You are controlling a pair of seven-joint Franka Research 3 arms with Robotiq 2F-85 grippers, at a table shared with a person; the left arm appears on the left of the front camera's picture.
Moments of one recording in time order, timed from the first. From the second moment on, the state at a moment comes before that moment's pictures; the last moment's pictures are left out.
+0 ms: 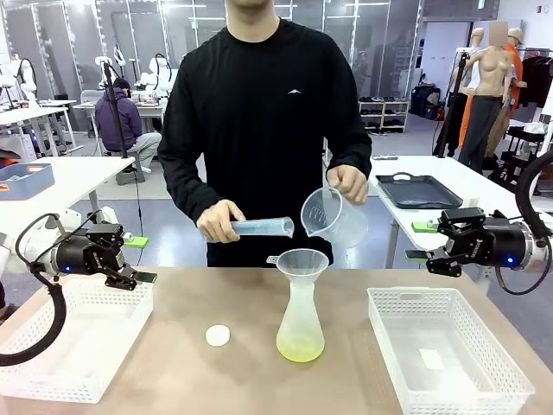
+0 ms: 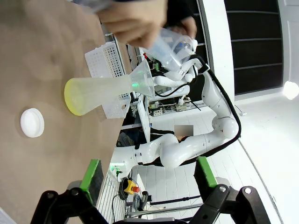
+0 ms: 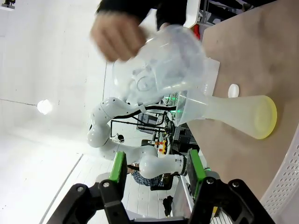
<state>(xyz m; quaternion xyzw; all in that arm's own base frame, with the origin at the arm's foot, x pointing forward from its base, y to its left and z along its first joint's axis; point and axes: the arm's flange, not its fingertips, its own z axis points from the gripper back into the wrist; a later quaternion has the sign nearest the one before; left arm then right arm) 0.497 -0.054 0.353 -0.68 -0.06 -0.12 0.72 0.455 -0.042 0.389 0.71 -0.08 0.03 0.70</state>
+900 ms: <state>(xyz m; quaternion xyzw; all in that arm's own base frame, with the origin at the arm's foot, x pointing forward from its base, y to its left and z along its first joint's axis) 0.497 -0.054 0.353 -0.68 -0.06 -0.12 0.72 0.455 -0.046 0.398 0.67 -0.11 0.02 0.73</state>
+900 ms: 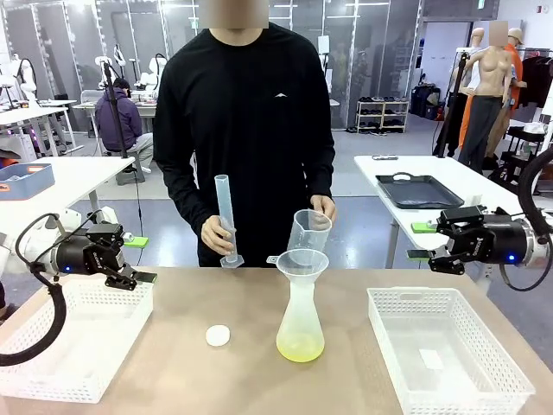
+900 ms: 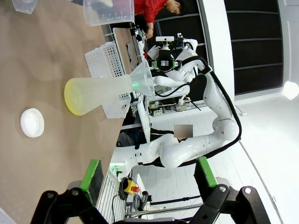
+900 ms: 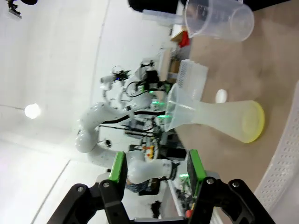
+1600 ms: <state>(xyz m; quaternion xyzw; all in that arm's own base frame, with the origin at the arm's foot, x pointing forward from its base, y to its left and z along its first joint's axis) 0.497 -0.054 0.353 -0.68 -0.06 -0.12 0.72 0.390 0.000 0.526 0.43 -0.19 0.03 0.88</state>
